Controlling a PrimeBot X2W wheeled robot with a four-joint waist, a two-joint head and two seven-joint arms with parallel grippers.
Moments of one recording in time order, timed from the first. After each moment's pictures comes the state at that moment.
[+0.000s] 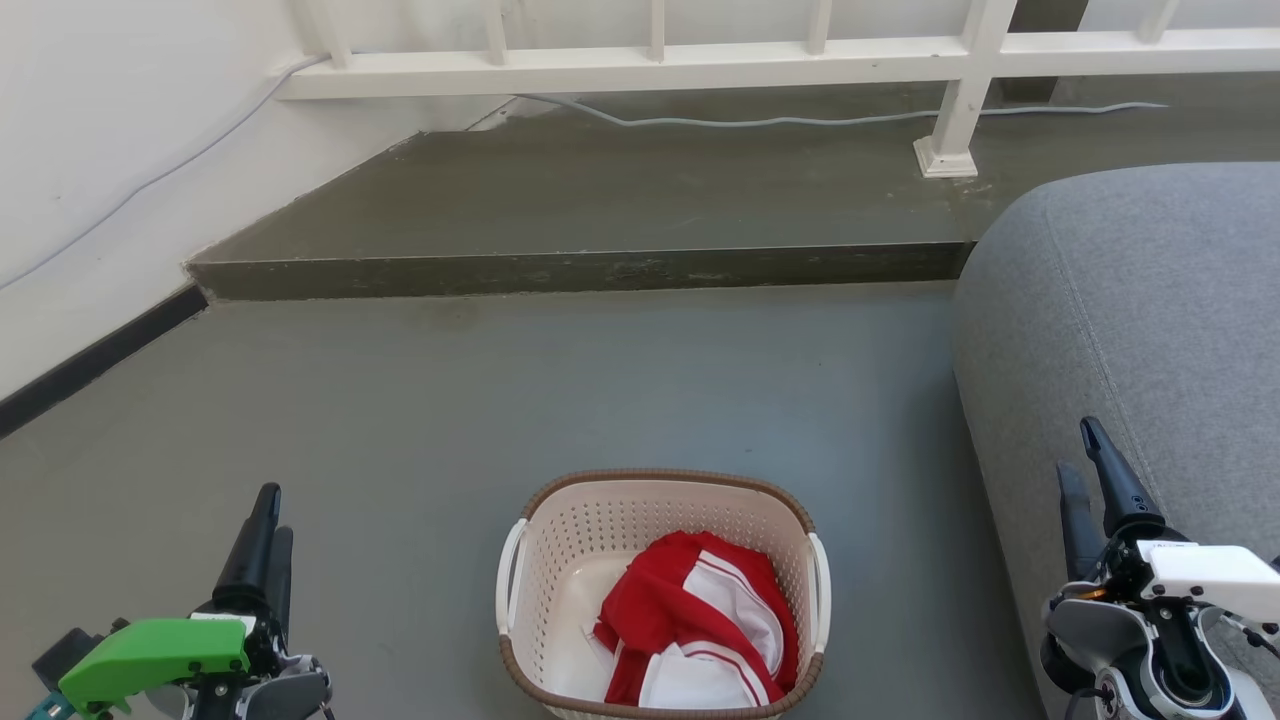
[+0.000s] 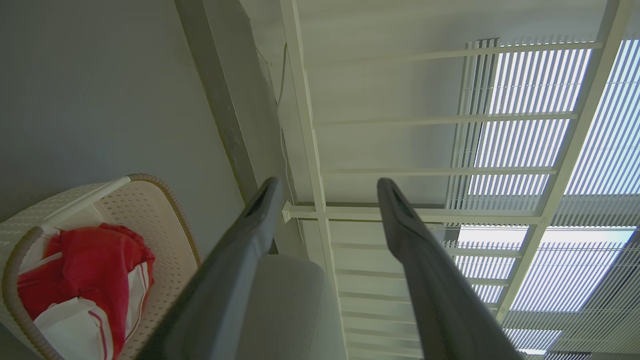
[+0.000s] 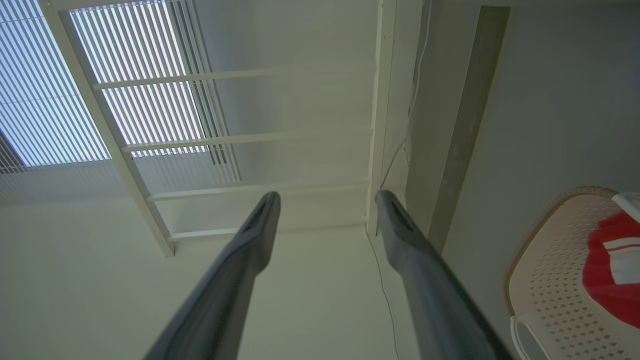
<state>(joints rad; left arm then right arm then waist) -0.04 0.02 0.06 0.29 -1.58 -0.12 0.08 -0.01 -0.02 -0.09 0.28 1.60 0.11 0.06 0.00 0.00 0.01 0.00</state>
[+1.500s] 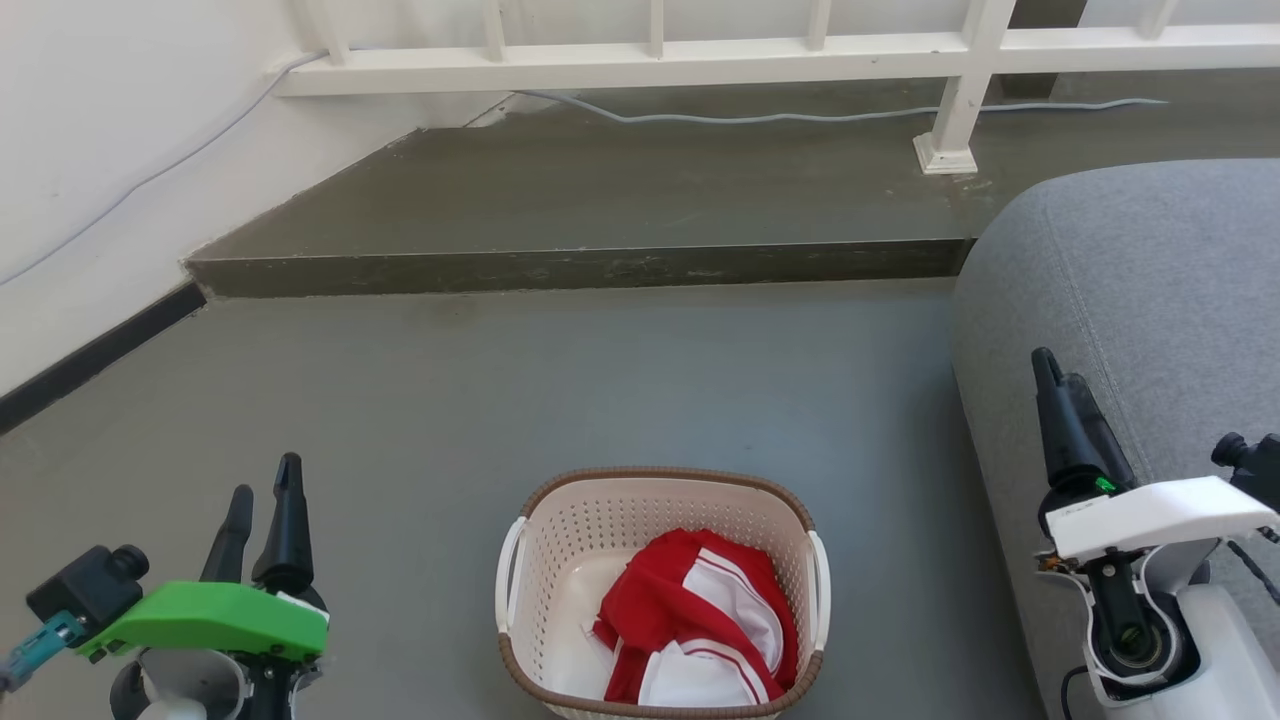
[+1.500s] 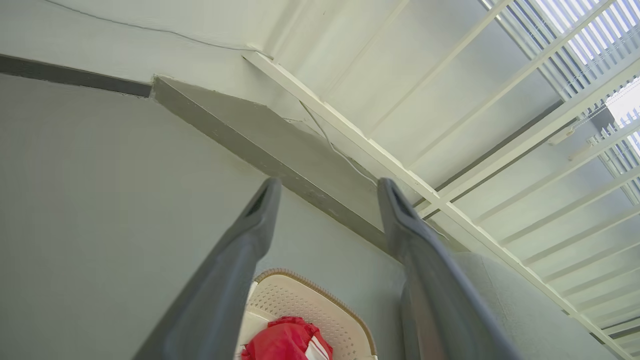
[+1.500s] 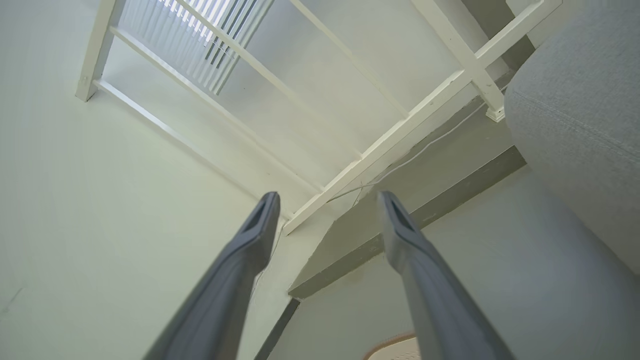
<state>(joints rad) -0.04 0.08 -0.04 0.21 -0.90 -0.07 -0.10 -0.05 -0.10 0.06 0.17 0.94 0.11 -0.10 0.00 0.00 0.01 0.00</state>
